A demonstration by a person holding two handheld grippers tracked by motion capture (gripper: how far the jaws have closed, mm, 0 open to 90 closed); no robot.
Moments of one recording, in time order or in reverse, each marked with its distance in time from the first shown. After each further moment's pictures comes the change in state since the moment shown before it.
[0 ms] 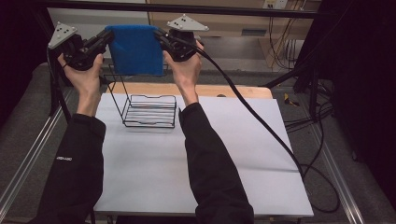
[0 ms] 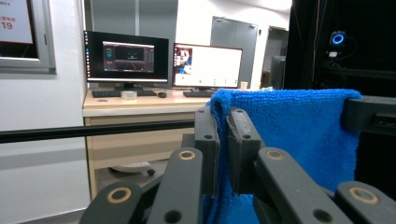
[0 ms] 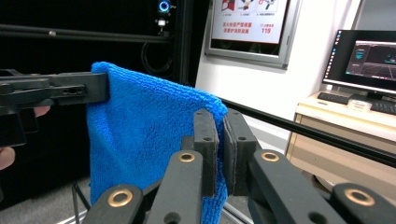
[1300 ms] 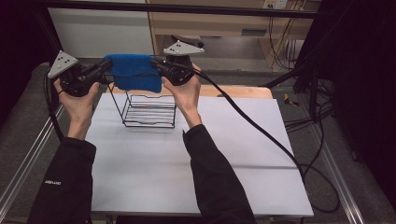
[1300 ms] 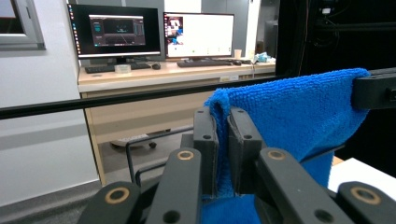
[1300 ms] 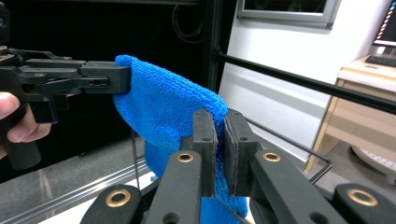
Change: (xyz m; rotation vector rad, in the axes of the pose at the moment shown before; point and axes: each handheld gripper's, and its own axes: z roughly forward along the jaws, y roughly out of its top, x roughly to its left) left arm 0.001 -0.043 -0.044 0.118 -0.046 0.066; right arm 0.028 -0.039 -0.021 0.130 0.125 0.037
